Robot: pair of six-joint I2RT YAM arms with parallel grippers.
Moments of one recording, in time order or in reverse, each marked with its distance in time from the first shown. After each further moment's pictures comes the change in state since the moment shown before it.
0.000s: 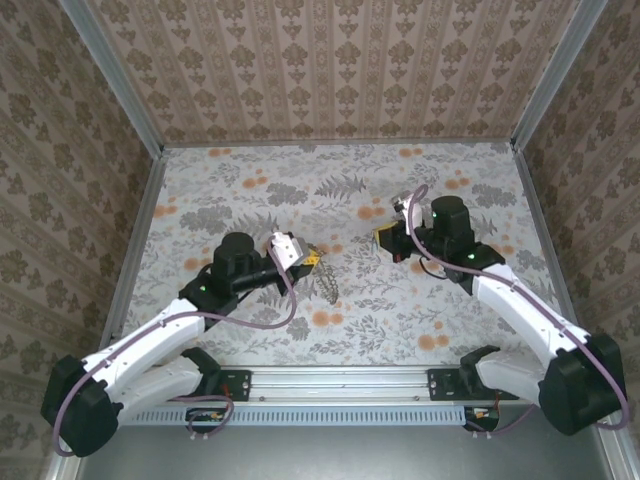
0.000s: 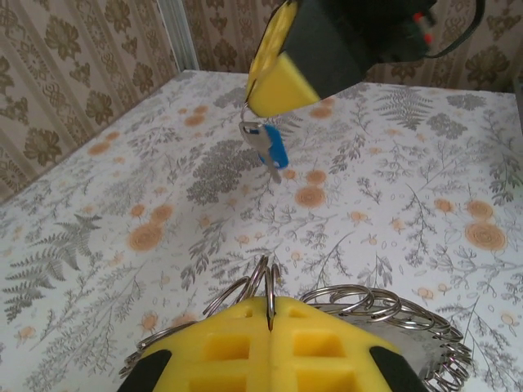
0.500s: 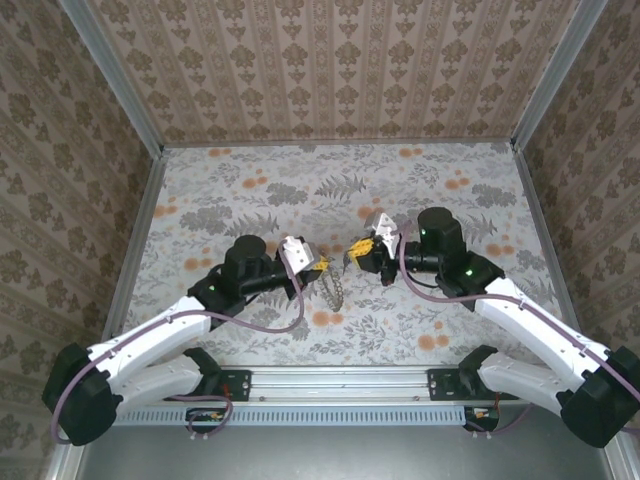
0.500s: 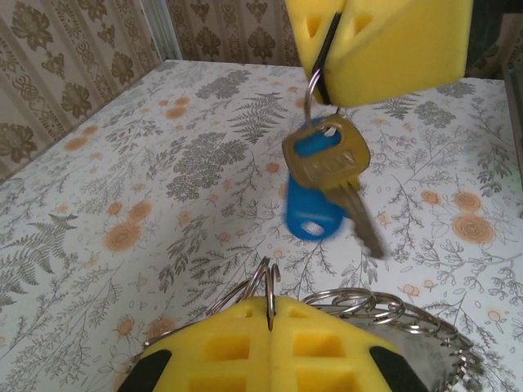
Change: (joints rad) left arm -0.089 0.050 0.004 0.021 -0.073 -0.006; right arm 0.228 -0.079 0.027 -0.012 -0.015 -0.200
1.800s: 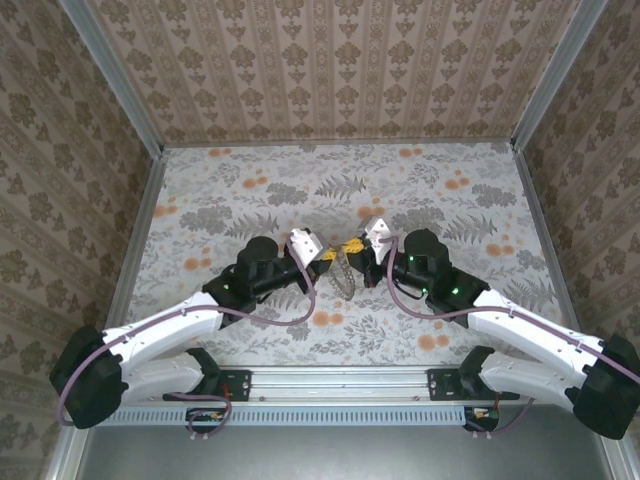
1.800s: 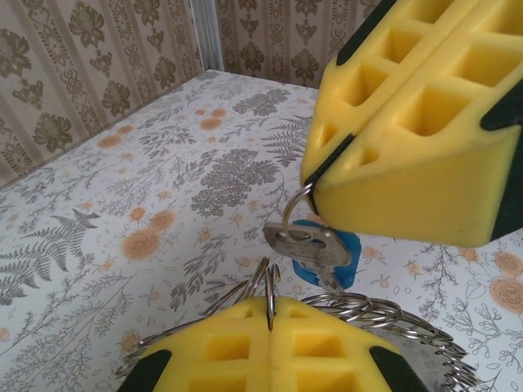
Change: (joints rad) left arm -0.071 0.098 0.008 0.158 -0.167 -0.150; right arm 0.182 -0.003 -0.120 0.243 0.405 0.155
